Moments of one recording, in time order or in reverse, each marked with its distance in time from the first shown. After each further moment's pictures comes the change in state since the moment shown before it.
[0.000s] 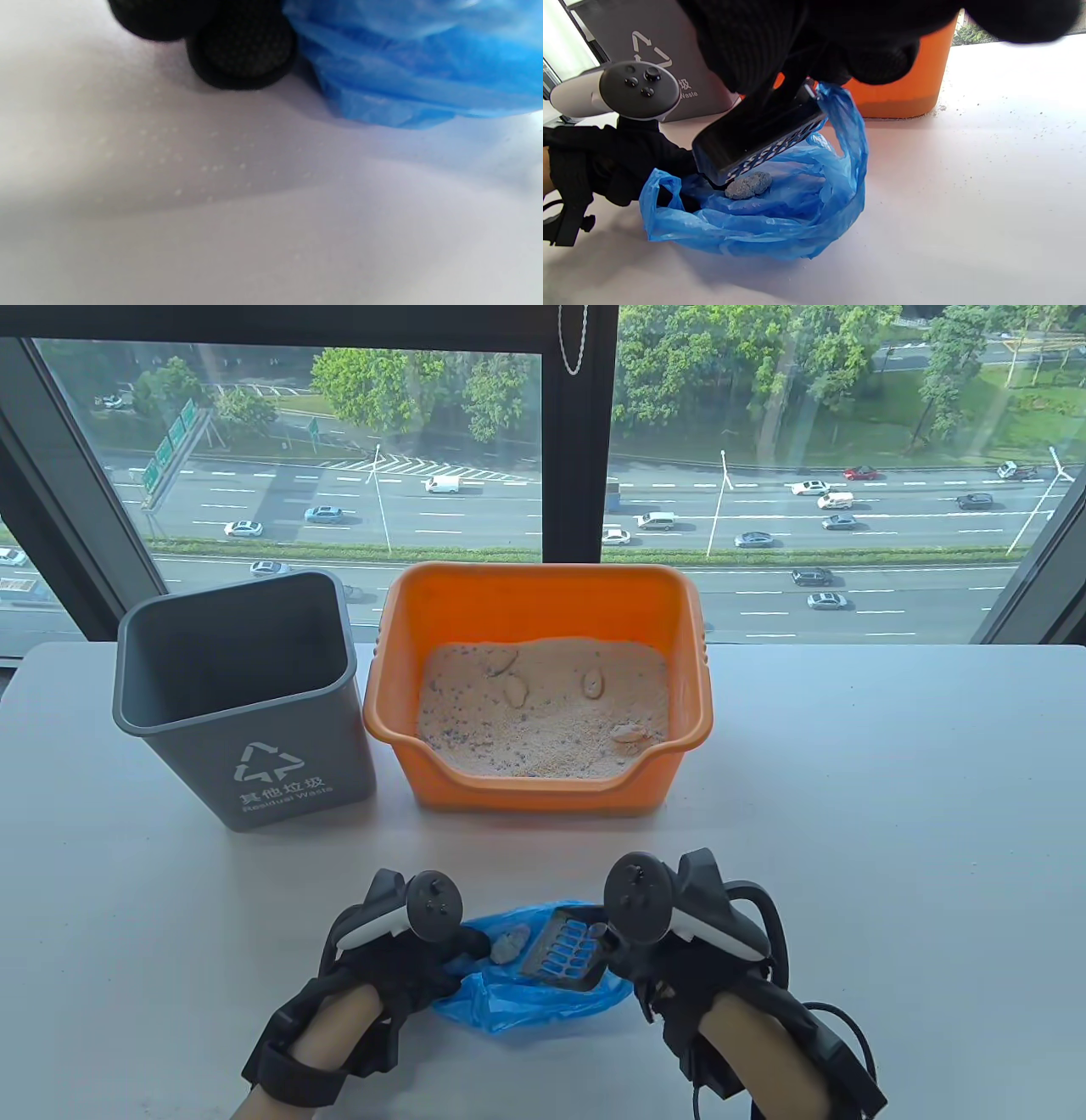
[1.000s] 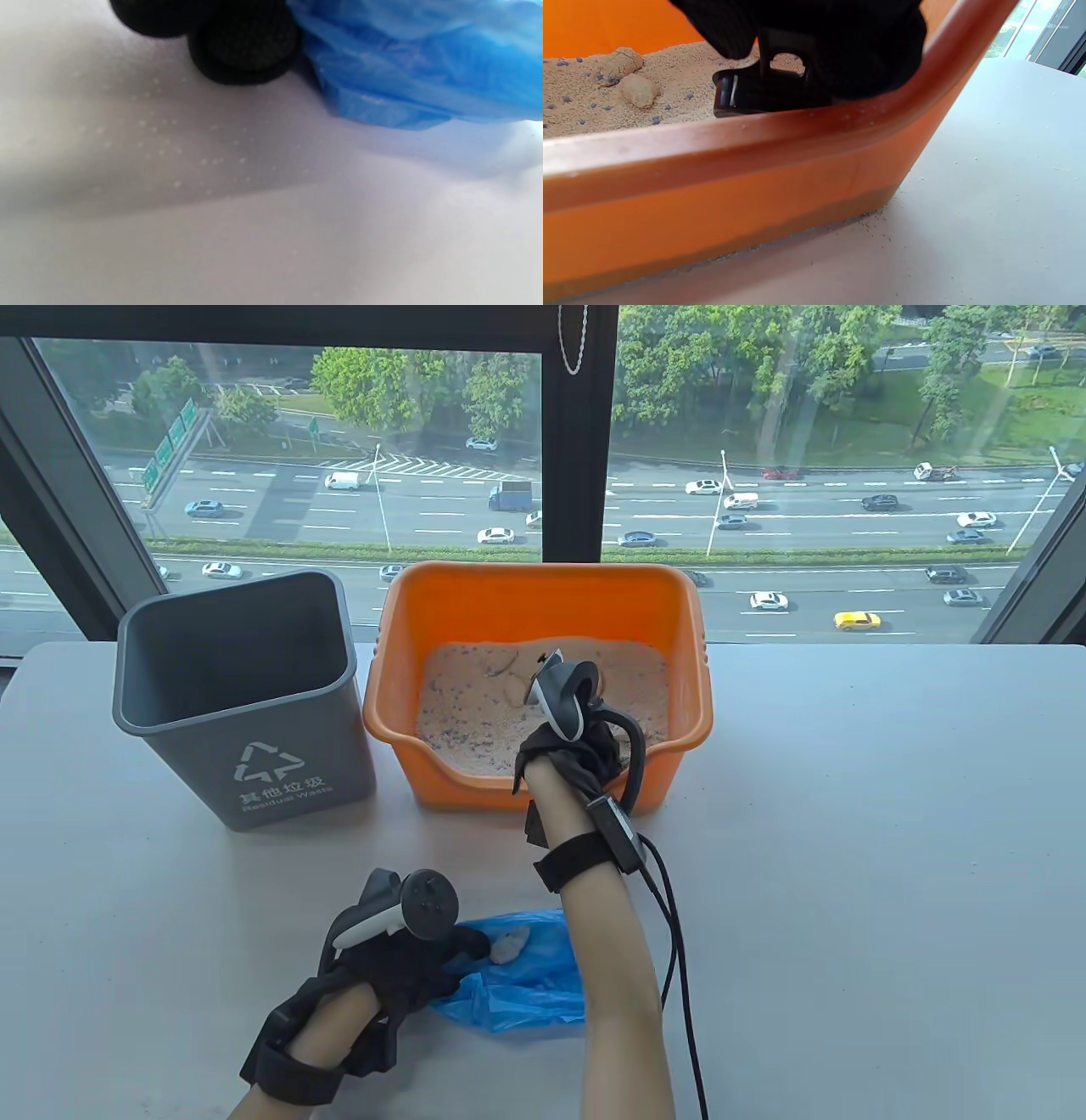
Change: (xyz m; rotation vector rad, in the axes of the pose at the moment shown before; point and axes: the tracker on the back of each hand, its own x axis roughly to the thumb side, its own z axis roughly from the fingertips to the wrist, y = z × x) left_hand -0.004 -0.001 -0.001 -0.009 -0.013 0.032; right_hand 0.013 -0.017 -0.247 -0.051 0.861 0.057
